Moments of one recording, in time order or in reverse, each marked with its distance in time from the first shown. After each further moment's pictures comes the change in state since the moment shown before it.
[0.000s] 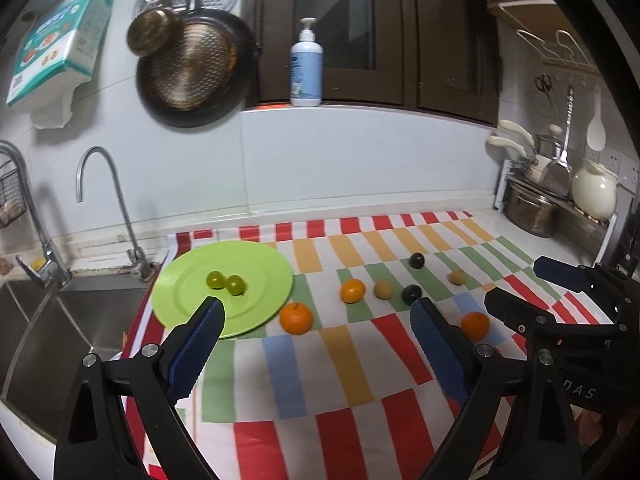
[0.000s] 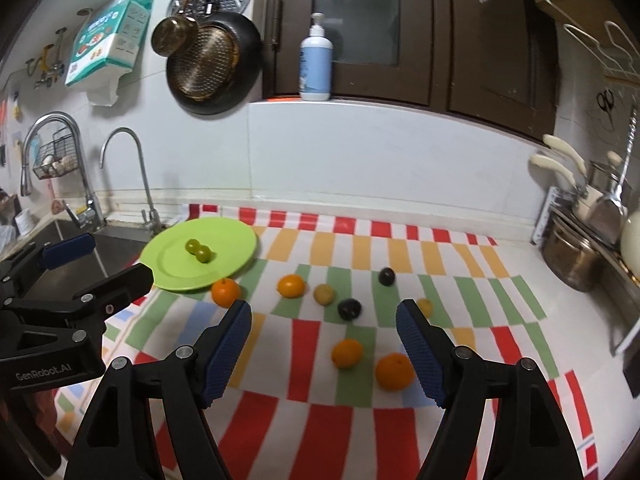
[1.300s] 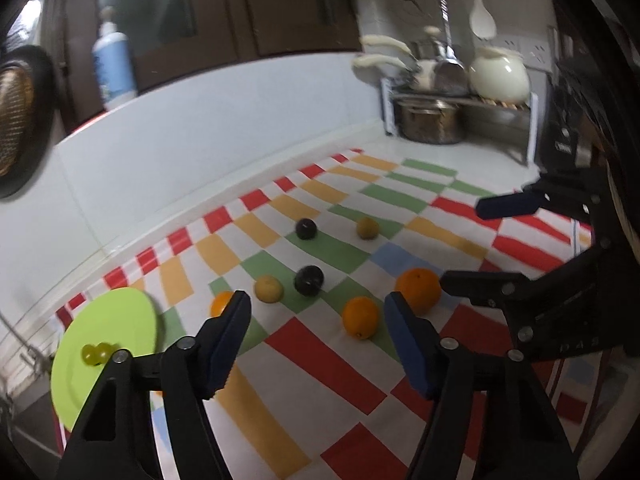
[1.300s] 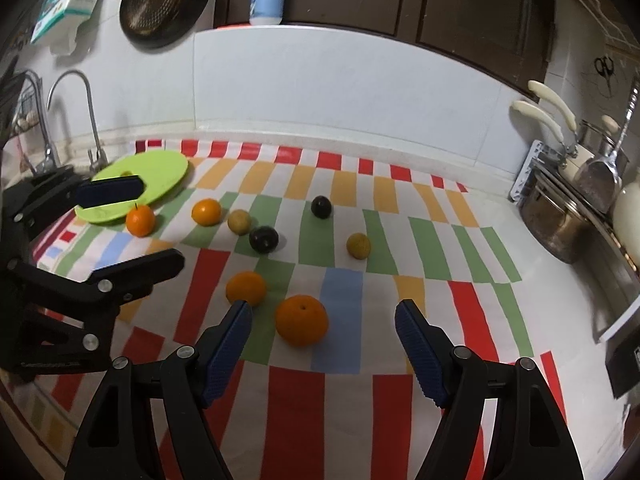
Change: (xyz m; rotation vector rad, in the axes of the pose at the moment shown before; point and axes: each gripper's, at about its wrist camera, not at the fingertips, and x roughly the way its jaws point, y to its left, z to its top) left arm 0.100 -0.091 -0.018 0.406 0.080 -0.337; right arm 0.059 -0.064 -0.034 -0.071 0.199 -0.065
